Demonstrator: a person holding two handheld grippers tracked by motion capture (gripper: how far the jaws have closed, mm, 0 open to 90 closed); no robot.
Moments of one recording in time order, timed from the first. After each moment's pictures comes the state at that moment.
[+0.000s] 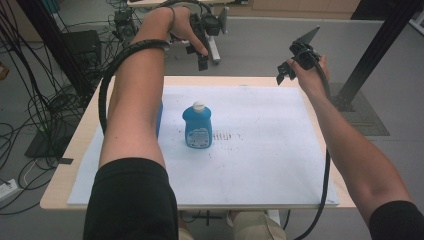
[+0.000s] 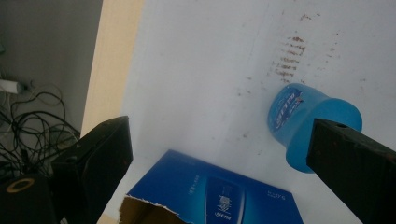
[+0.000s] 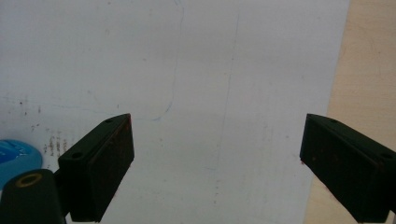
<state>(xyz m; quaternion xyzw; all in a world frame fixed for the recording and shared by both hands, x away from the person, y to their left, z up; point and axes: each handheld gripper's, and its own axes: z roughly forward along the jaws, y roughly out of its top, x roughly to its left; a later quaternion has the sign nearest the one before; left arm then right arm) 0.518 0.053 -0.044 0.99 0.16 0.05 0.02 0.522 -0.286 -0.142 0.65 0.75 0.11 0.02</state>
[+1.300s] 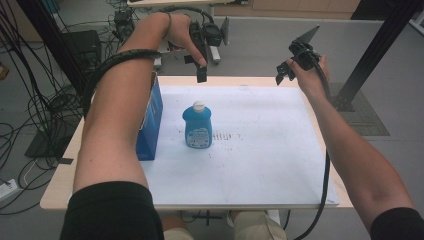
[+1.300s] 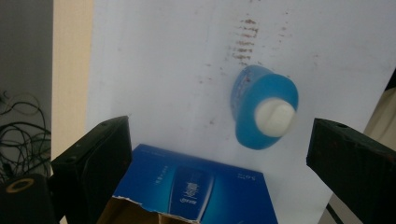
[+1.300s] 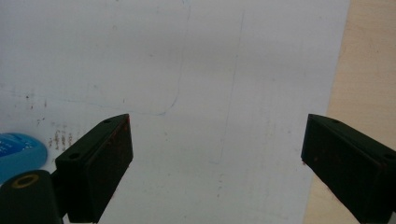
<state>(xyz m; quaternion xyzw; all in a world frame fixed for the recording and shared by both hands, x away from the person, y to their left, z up) 0.486 0.047 -0.039 0.99 0.11 0.01 0.01 0.509 -0.278 -0.134 0.64 0.76 0.11 0.03</state>
